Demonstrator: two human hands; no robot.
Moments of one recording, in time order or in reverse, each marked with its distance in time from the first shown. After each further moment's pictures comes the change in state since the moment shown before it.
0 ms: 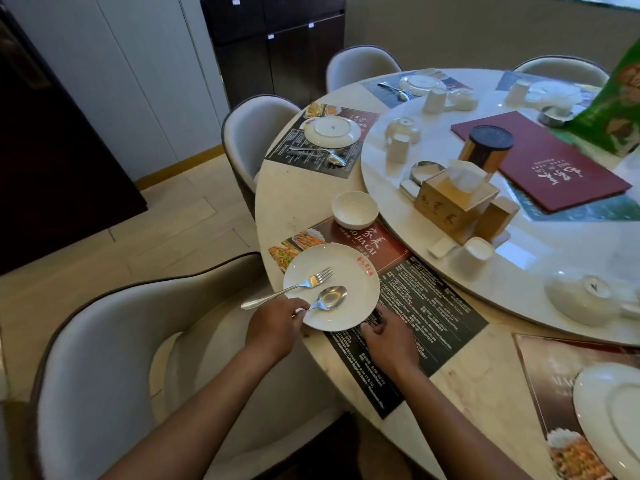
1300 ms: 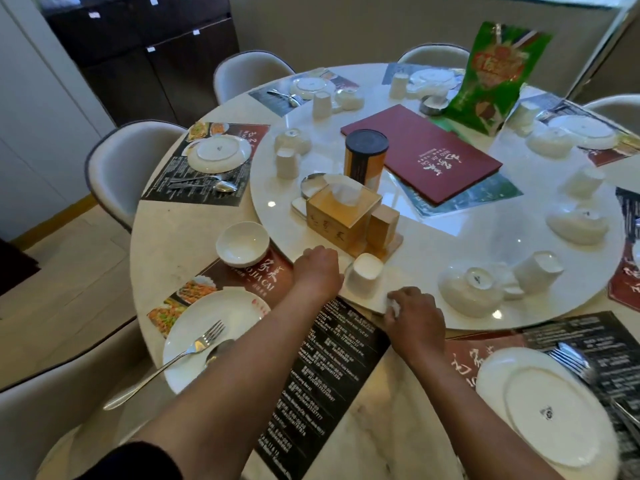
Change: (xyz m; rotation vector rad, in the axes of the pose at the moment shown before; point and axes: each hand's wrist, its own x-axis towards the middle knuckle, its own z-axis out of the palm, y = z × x) left_hand 0.163 0.275 0.092 0.381 -0.211 0.330; right_hand 0.092 0.092 -0.178 -0.438 0.393 -0.018
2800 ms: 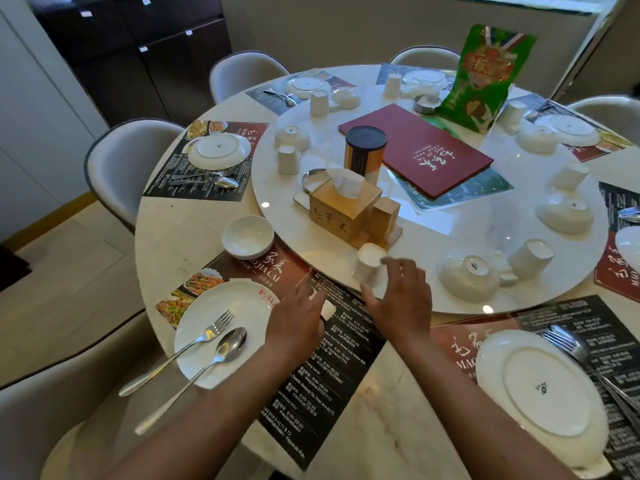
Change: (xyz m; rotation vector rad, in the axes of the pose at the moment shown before) left_hand -0.115 -0.052 0.034 -0.046 0.047 0.167; right_hand -0.016 -0.042 -0.004 -0.010 0.310 -0.163
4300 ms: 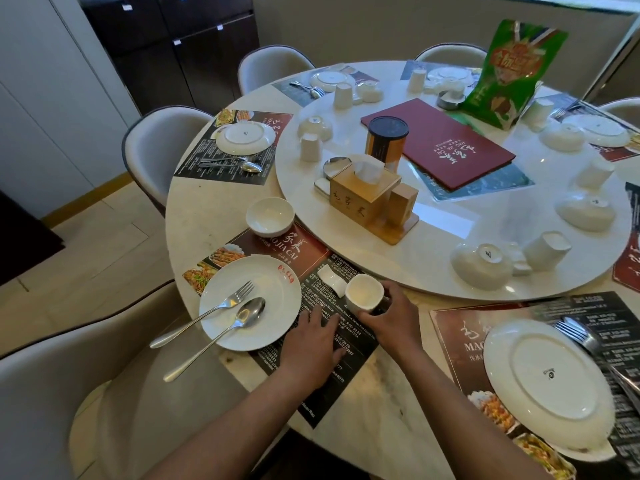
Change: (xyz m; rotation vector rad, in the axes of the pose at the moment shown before) left_hand -0.074 0.019 0.035 0.043 -0.234 -0.105; right_hand -0.066 -0.010 0.011 0.578 -0.331 0.282
